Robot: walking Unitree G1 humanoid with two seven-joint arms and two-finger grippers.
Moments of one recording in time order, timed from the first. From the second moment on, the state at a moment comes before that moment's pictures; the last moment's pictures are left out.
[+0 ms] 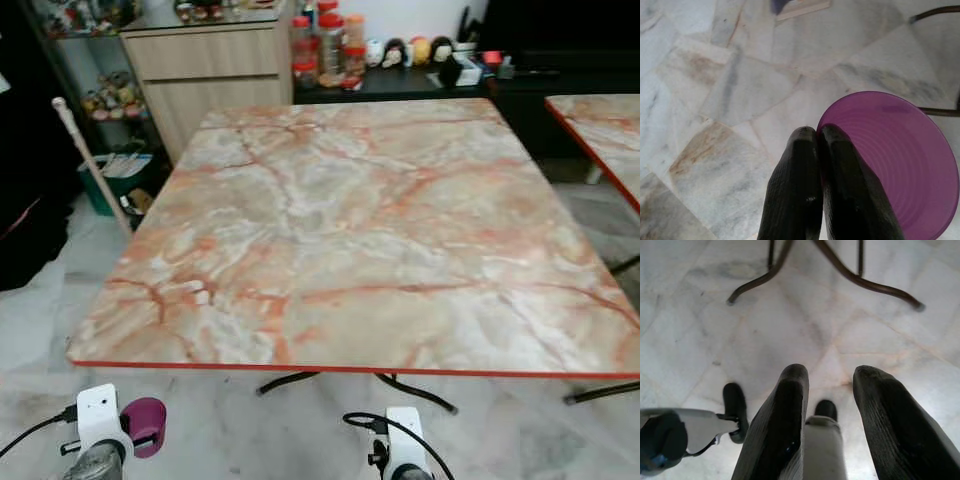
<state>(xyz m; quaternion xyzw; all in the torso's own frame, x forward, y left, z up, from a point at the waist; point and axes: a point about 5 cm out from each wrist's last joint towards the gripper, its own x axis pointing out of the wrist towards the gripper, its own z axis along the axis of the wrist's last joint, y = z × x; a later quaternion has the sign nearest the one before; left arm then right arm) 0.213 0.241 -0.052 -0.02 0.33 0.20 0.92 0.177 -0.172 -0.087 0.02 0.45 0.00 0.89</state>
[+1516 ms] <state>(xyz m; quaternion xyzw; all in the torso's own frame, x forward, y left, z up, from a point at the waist) 0.212 0.223 -0.057 -0.03 0.33 0.17 0.93 0.172 -0.185 -0.088 0.00 0.46 0.00 0.89</state>
